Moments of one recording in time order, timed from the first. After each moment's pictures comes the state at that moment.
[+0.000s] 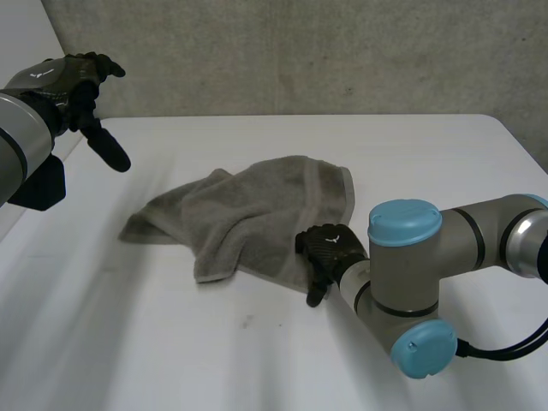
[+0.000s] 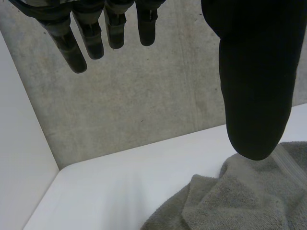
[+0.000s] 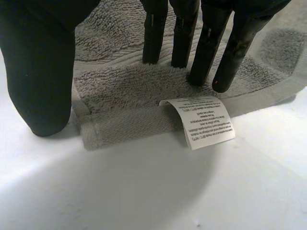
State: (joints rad) left arm 4.35 -1.73 -1.17 2.75 -1.72 3.08; right arm 2.20 -0.83 1.35 -0.09 1.54 3.03; left_hand 0.18 0.17 0.18 0.17 0.03; right_hand 0.40 0.48 0.47 0.47 0.26
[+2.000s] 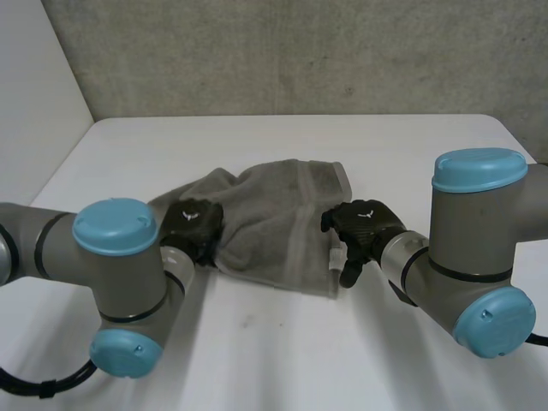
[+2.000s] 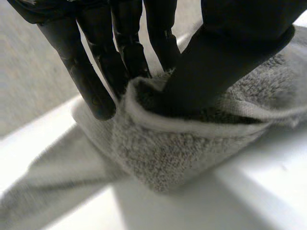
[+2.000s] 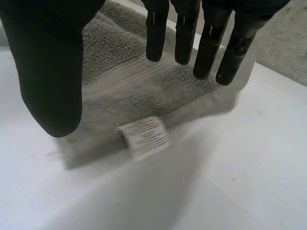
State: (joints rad) left arm 4.16 -2.14 -1.56 3.44 -1.72 3.33; right arm 2.08 -1.05 1.41 0.10 1.45 2.94; left_hand 1.12 1.16 1.16 1.16 0.97; right_hand 0.34 0.40 0.39 0.38 0.20
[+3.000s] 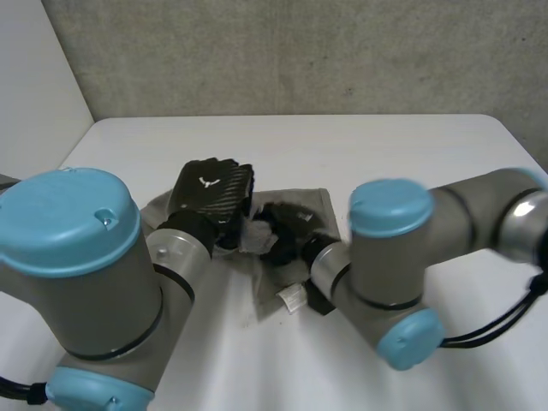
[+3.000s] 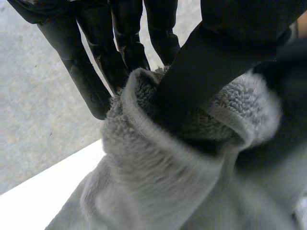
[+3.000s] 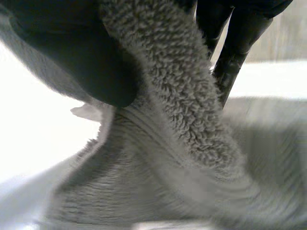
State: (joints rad) left arm 3.99 -1.88 -1.54 3.28 -1.78 3.26; right arm 2.27 -0.91 1.28 -0.07 1.46 3.48; left_hand 1.18 1.22 1.22 1.22 1.03; right_hand 0.94 1.17 1.17 1.18 0.96
